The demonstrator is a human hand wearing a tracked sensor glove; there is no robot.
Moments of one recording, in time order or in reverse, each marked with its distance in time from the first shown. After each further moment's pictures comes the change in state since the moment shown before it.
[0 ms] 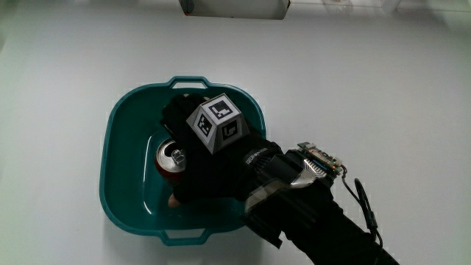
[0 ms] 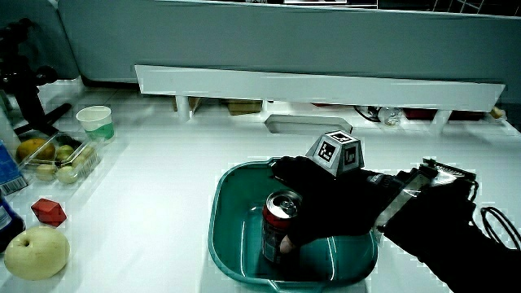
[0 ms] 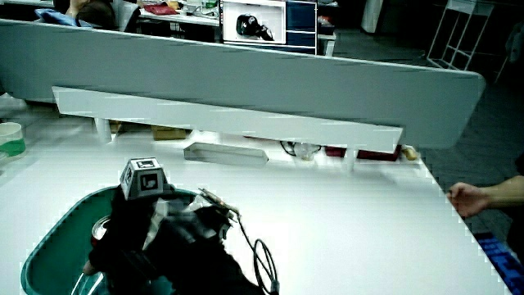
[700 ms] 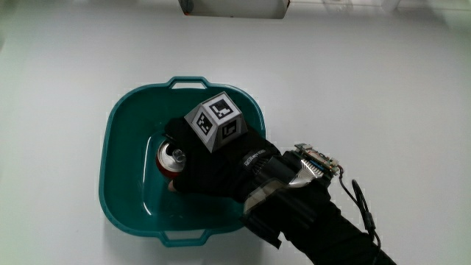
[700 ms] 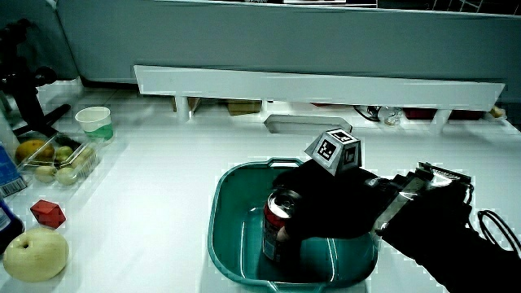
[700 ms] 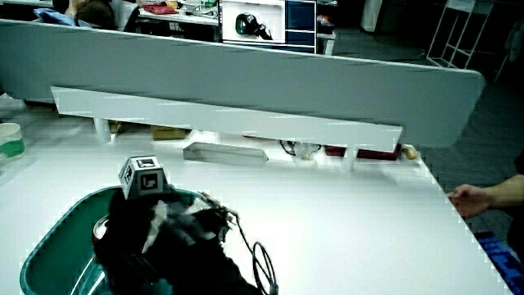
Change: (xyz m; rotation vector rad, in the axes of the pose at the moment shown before) arm 0.000 -0.006 -0.001 0.078 0.000 0.021
